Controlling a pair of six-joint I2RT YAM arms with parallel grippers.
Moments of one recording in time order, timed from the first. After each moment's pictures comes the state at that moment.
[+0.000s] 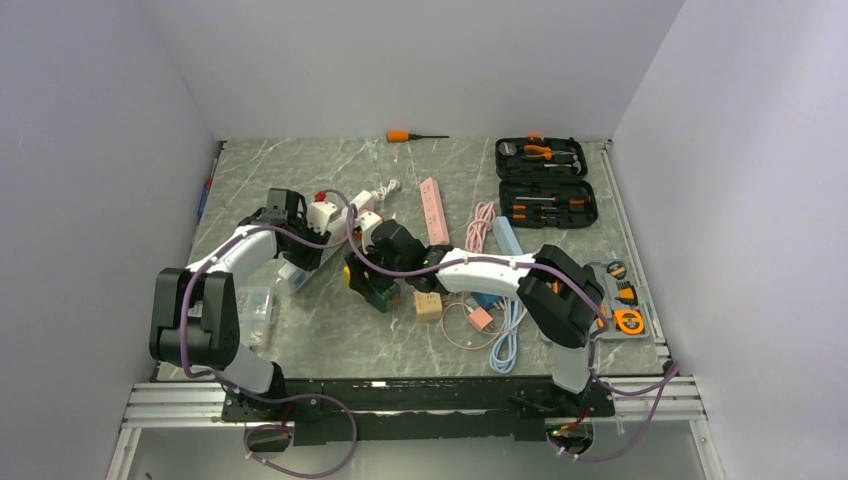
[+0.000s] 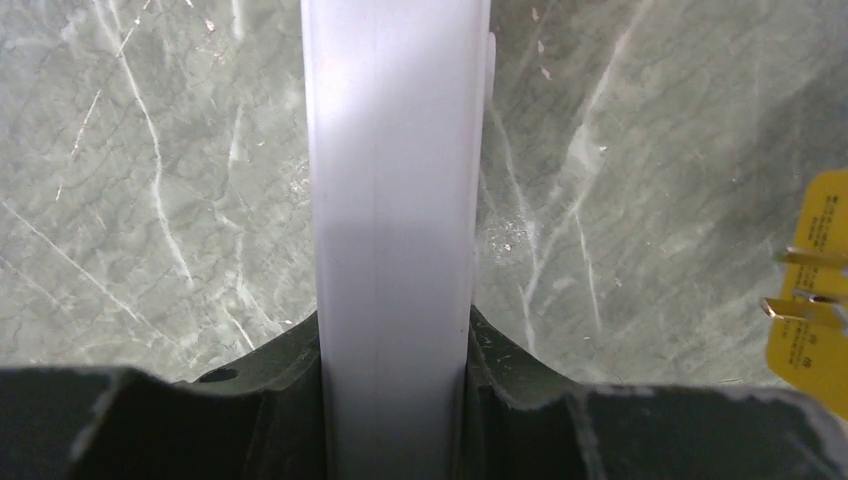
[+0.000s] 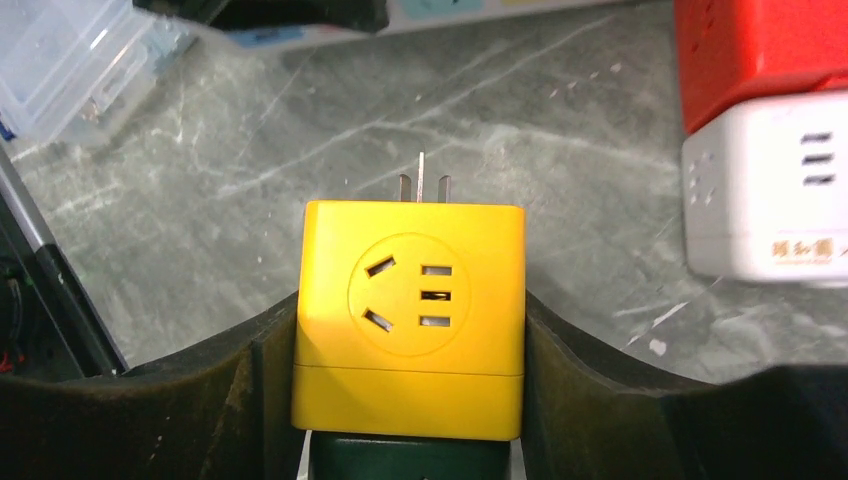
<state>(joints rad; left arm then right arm) -0.10 1.52 0.92 -0.49 0.21 0.44 0.99 1.88 1.24 0.04 -0.09 0.27</state>
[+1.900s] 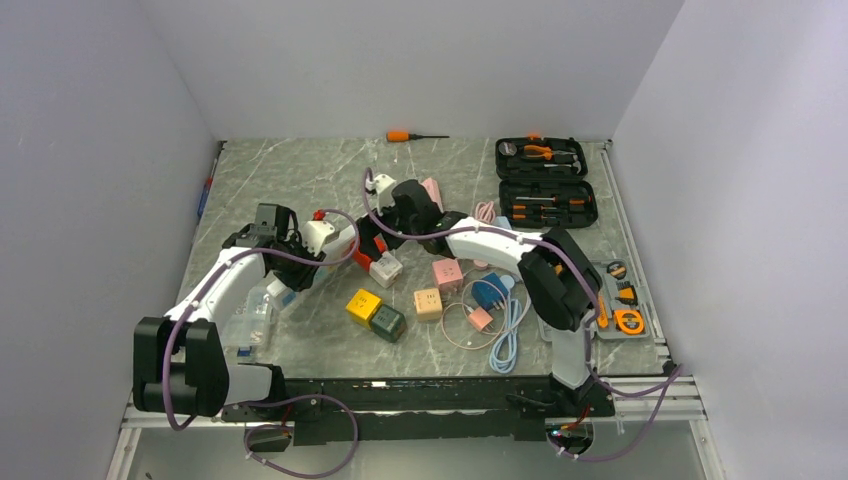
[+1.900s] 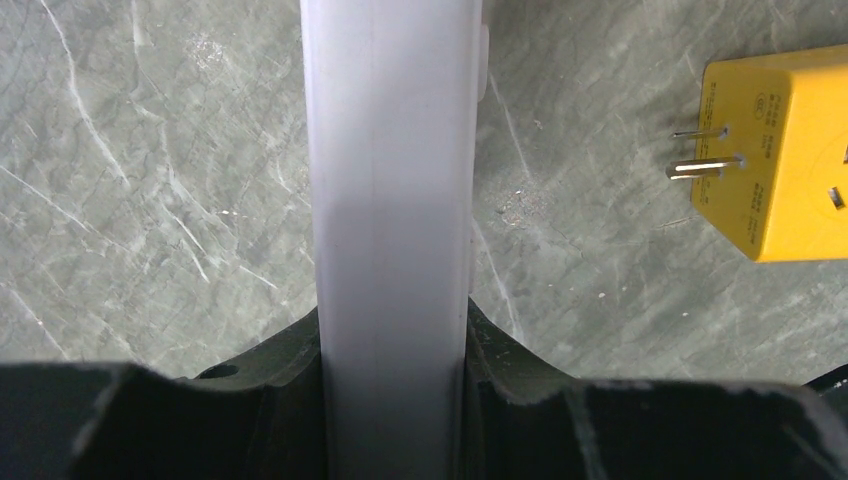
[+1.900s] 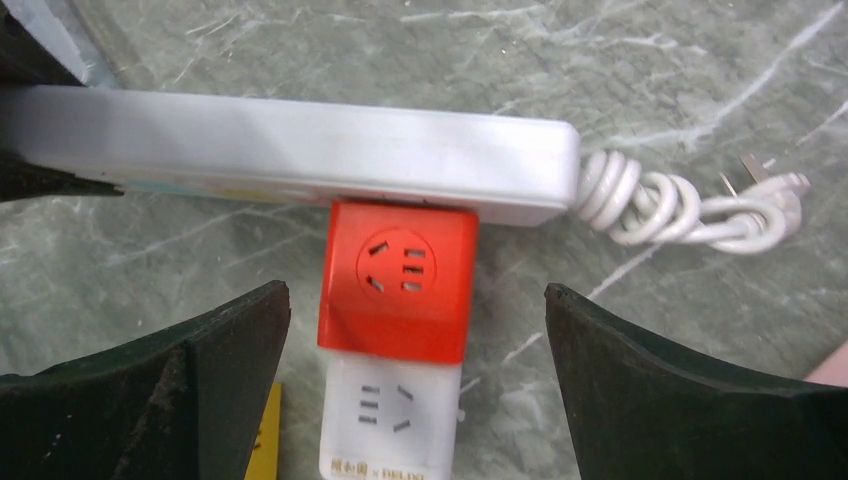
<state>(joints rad) -0.09 1.29 0.82 -0.67 0.25 0.58 0.79 1.93 1.35 0.02 -0.23 0.10</state>
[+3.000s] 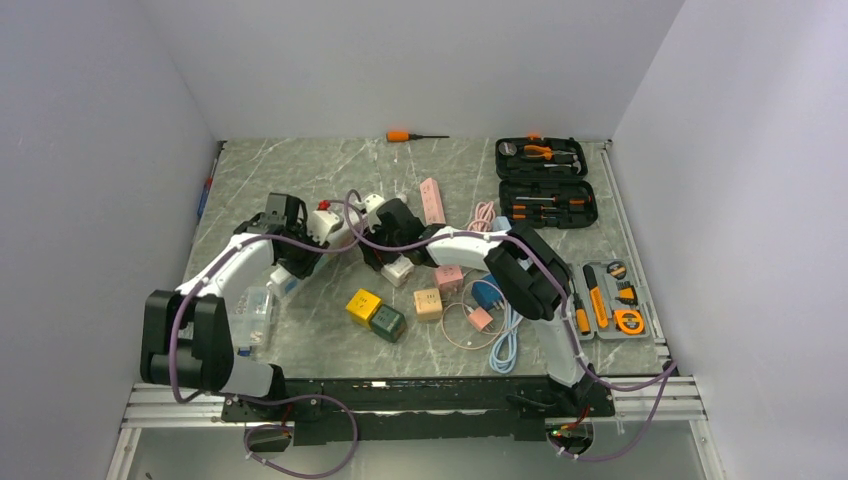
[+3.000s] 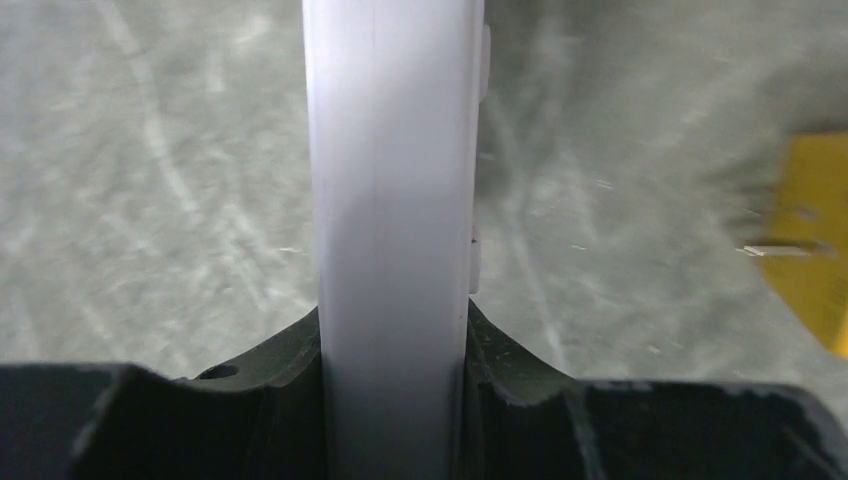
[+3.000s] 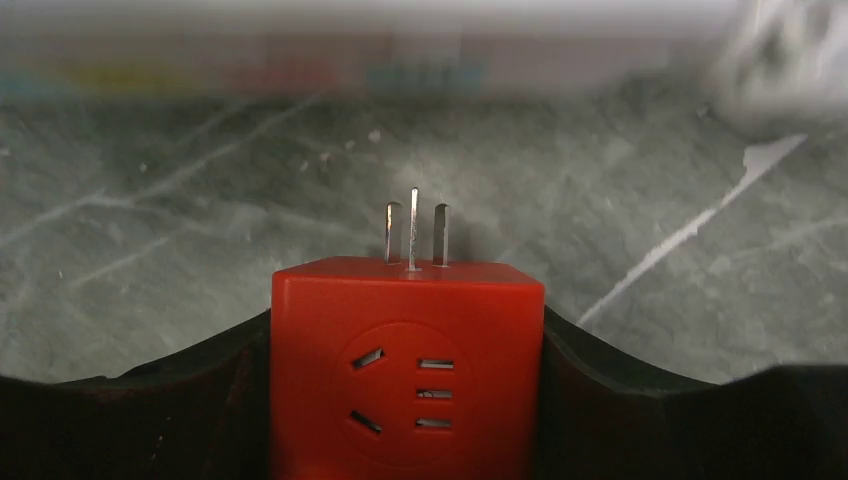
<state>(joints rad) -0.13 1.38 0.88 -0.62 0.19 0.55 0.84 2.14 1.43 0.03 -0.08 0.08</state>
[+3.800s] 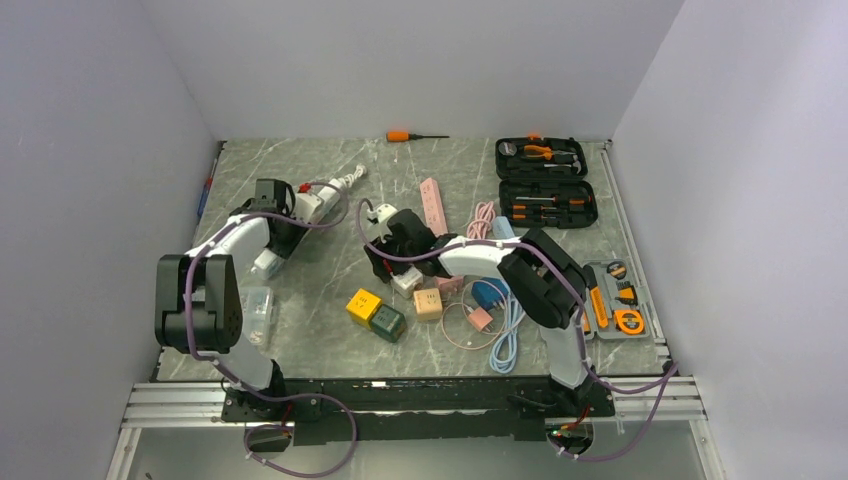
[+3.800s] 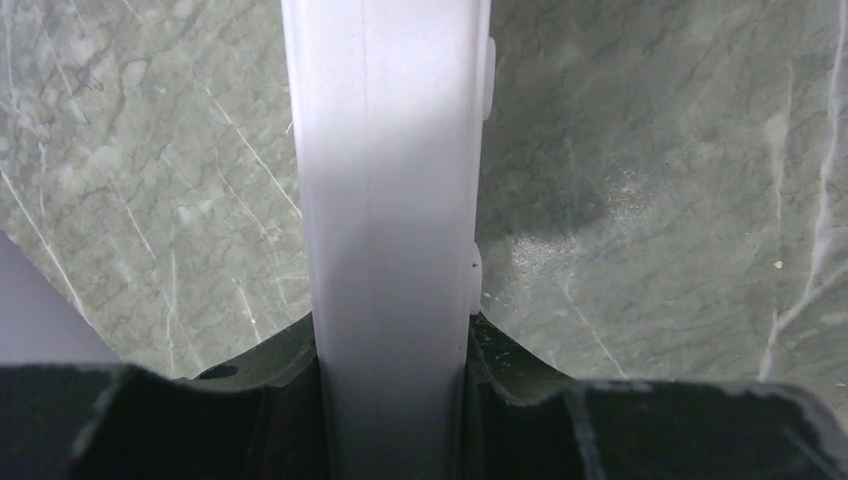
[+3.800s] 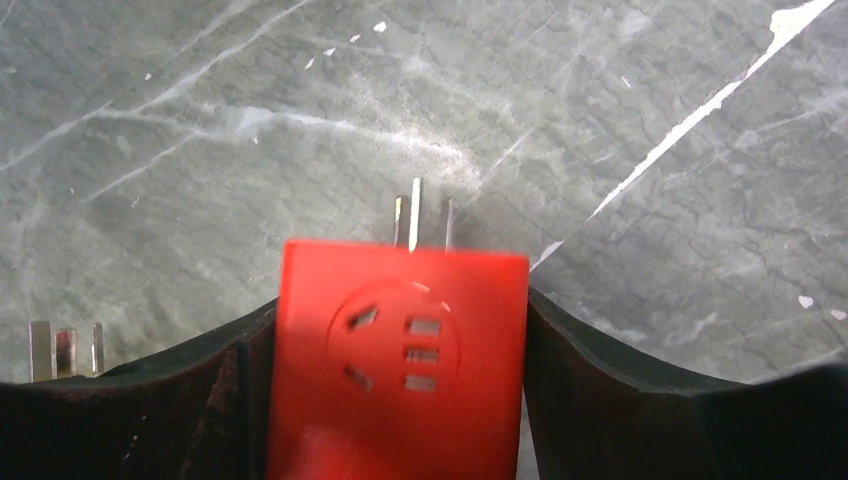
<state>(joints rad) -0.02 1.61 1.00 -0.45 -0.04 0.56 0.84 2.02 1.24 0.07 -0.07 0.12</state>
